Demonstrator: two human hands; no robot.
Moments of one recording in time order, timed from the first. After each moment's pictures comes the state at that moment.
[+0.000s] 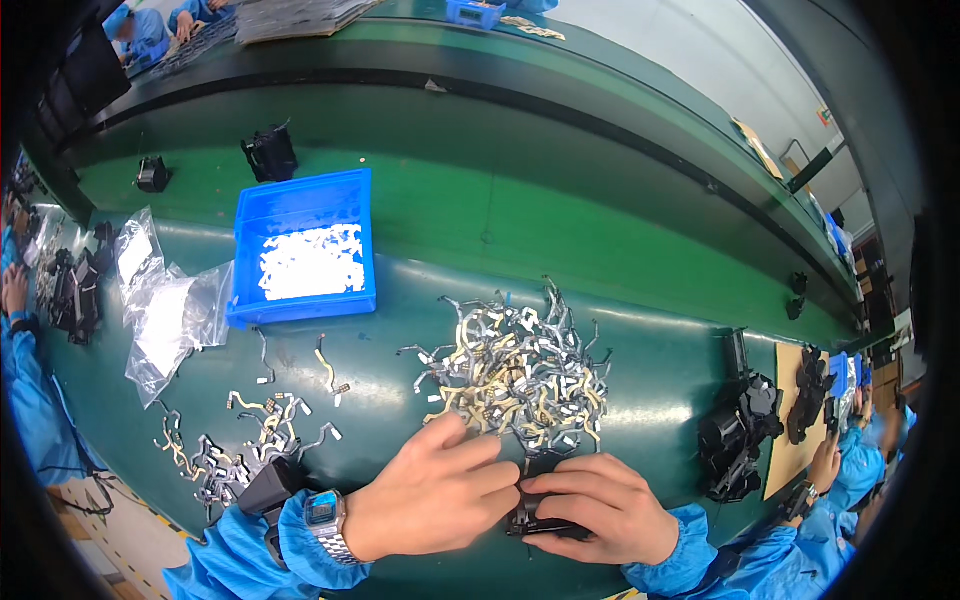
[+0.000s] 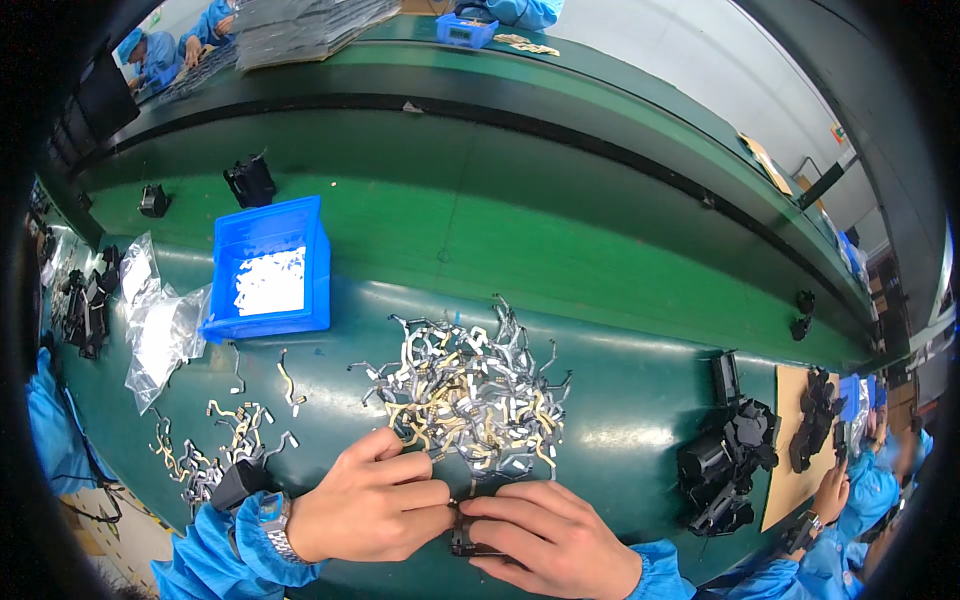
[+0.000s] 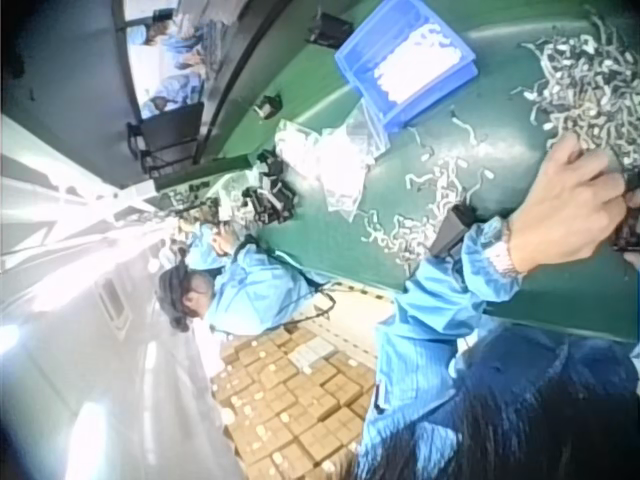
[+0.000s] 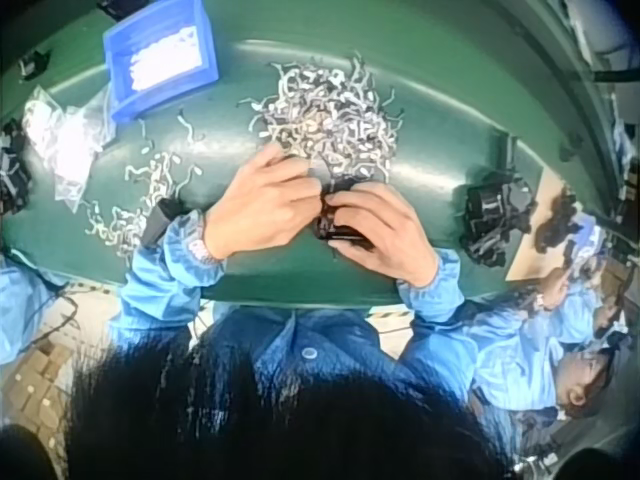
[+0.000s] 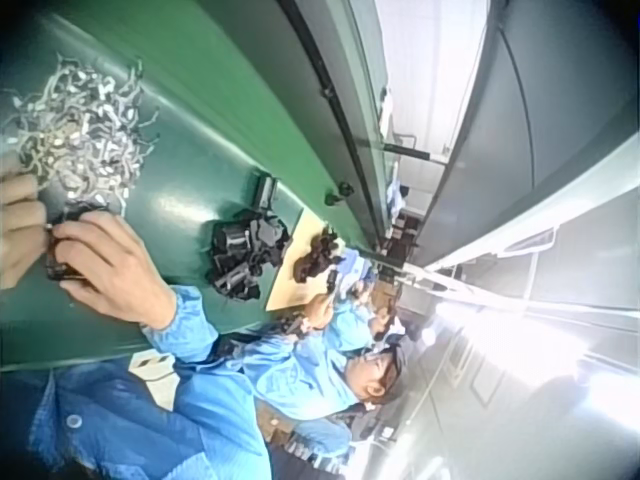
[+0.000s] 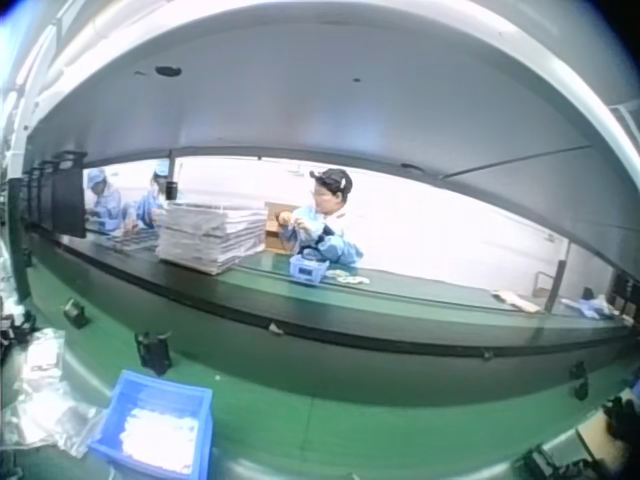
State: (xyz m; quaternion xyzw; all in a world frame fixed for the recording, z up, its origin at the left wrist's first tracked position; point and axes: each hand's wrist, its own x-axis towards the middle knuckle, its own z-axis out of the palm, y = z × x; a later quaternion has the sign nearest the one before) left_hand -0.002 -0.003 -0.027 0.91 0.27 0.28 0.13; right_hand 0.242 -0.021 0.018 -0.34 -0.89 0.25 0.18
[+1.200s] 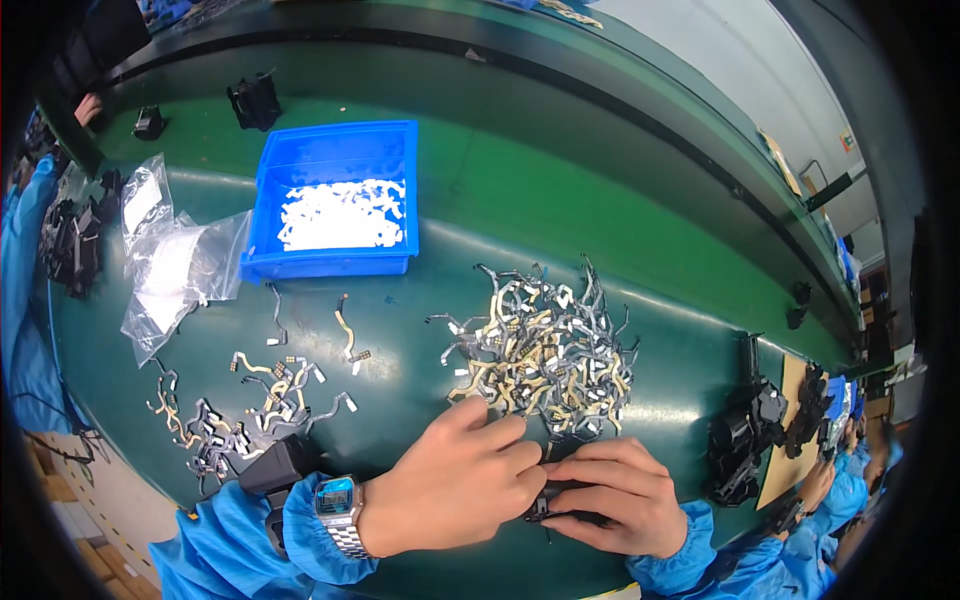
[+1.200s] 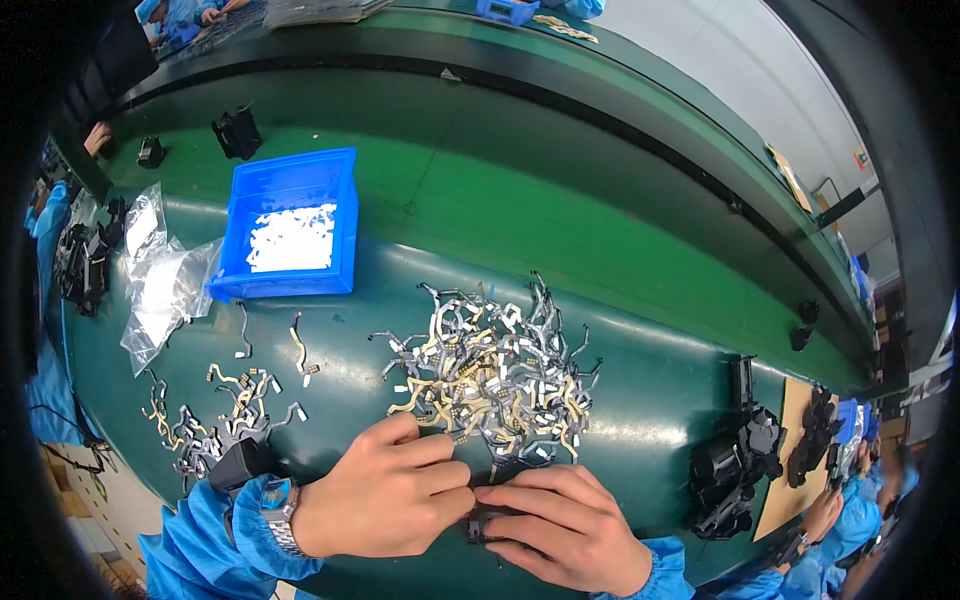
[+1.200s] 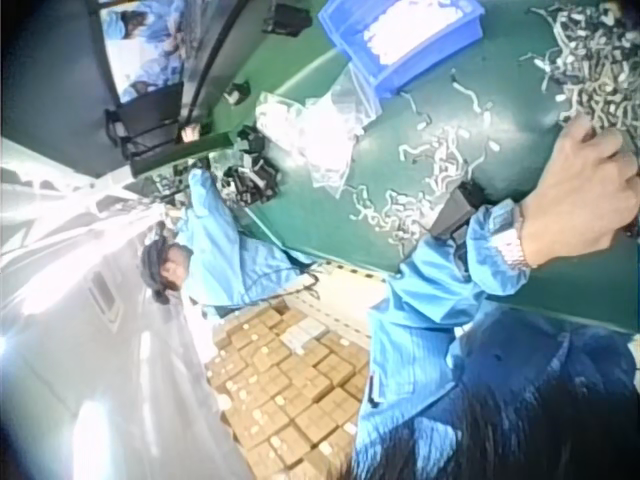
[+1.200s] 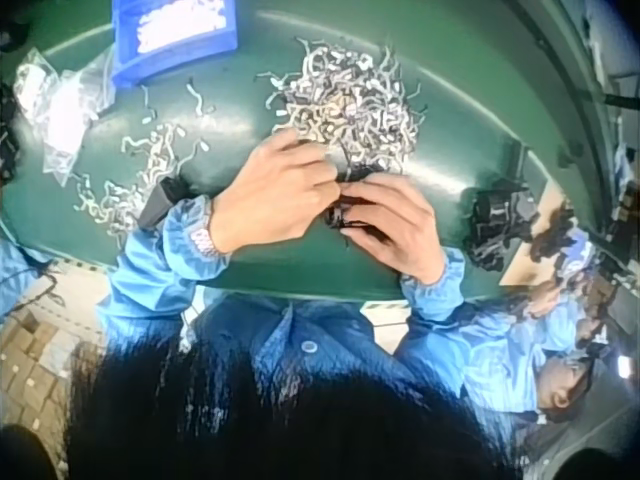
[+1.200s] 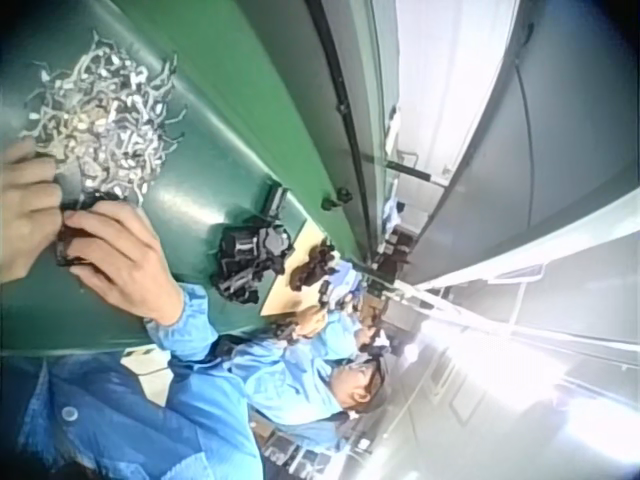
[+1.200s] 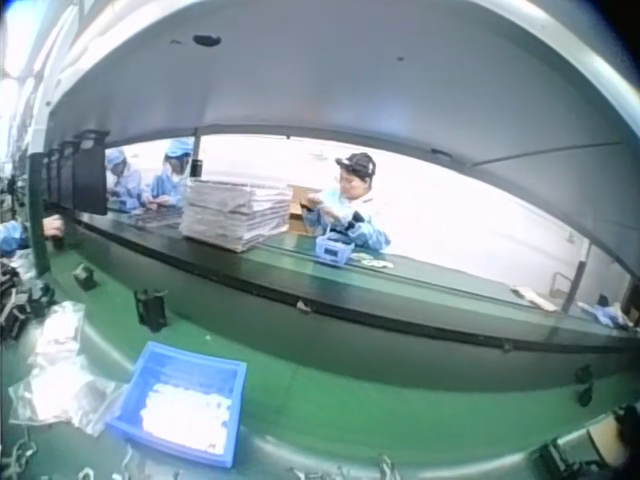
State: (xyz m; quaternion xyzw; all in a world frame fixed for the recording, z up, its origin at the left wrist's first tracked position) left_hand 0.000 -0.012 -0.025 0.90 0.32 0.25 0.14; right_hand 0.241 -0.020 0.015 -0.34 -0.89 0.25 0.19
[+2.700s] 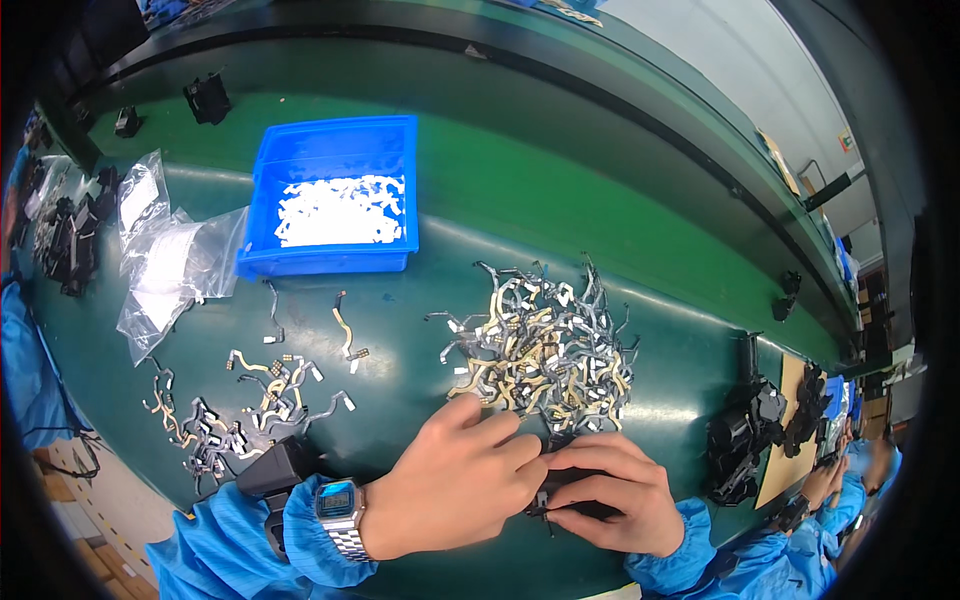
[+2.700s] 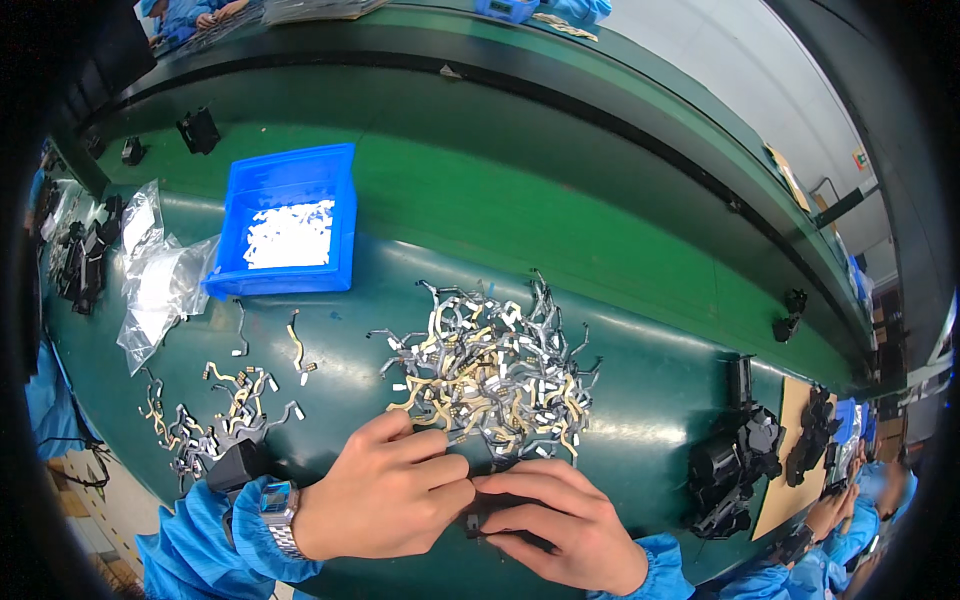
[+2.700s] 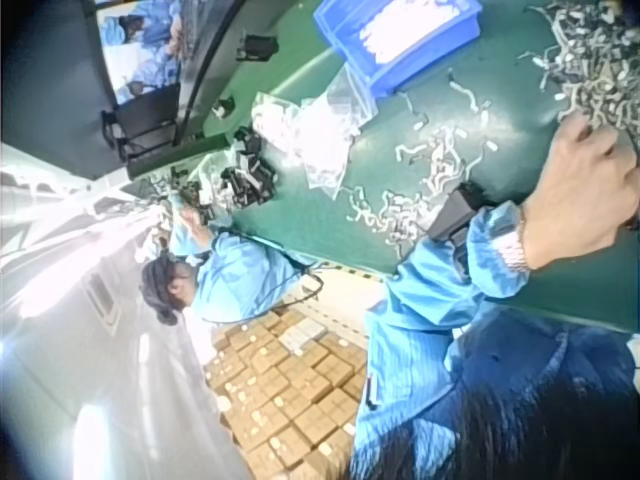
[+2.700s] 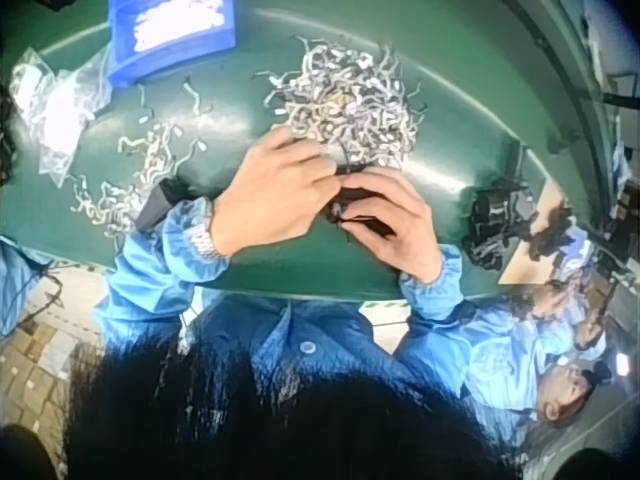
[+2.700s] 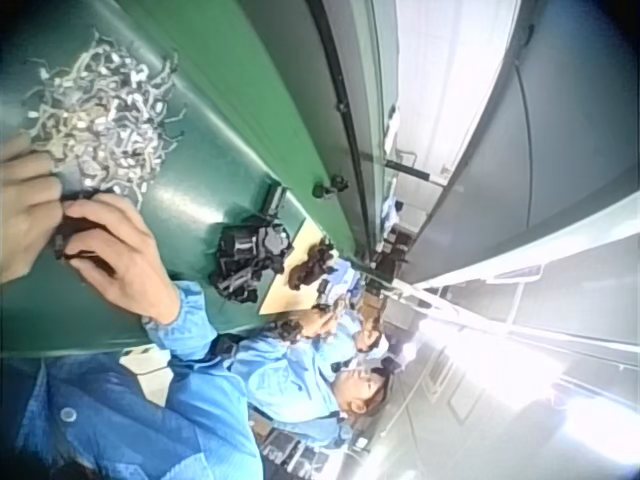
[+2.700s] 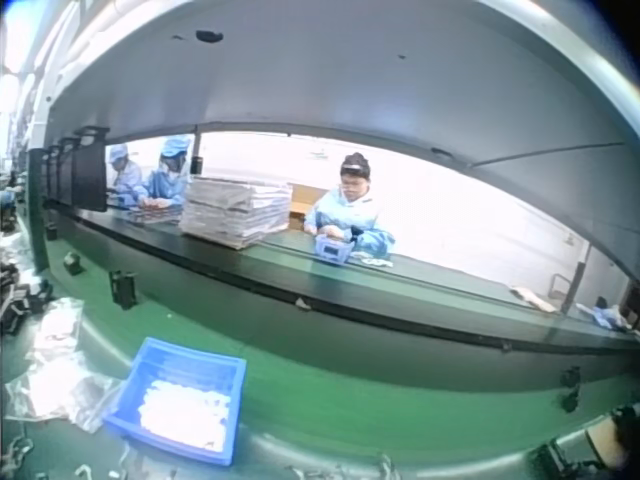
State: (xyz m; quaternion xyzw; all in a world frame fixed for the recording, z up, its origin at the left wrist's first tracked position) left_hand 0.001 -0.015 -0.027 0.89 0.35 0.25 0.13; right_hand 0.238 -0.021 0.011 -0.38 -0.84 0.34 0.19
